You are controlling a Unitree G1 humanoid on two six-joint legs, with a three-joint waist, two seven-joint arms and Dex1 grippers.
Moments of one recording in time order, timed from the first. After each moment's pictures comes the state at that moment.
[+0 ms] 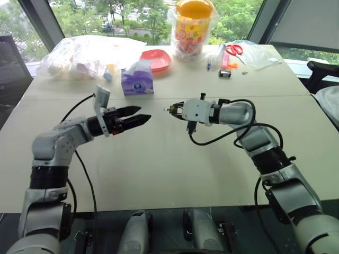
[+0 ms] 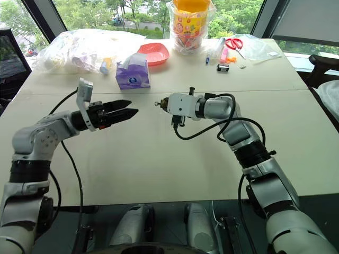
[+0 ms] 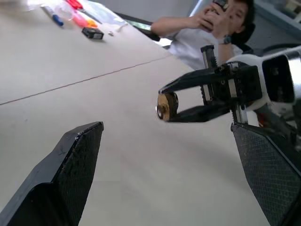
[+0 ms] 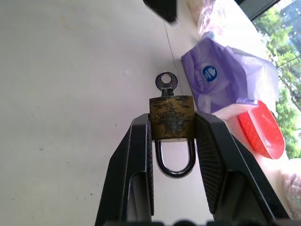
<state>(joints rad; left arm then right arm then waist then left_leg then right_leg) -0.68 0.54 0.06 0.22 -0.69 0.75 -1.01 -0.74 -0.49 0.33 0.12 -0.16 -0.03 0.84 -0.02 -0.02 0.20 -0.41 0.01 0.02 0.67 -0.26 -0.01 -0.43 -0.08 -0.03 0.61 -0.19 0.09</state>
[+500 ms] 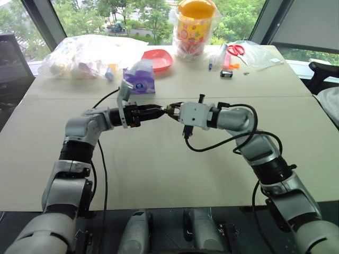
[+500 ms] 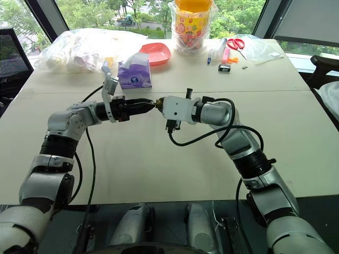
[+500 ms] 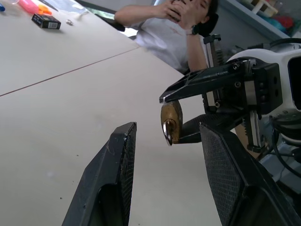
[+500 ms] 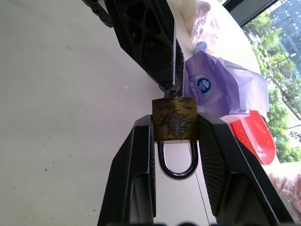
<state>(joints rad) -0.84 0.45 -0.02 0.50 -0.58 0.64 -1.19 -0.70 -0.49 0.33 -0.04 -0.18 0.10 0.80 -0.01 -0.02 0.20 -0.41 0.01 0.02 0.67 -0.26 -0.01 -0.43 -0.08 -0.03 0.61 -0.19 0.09</state>
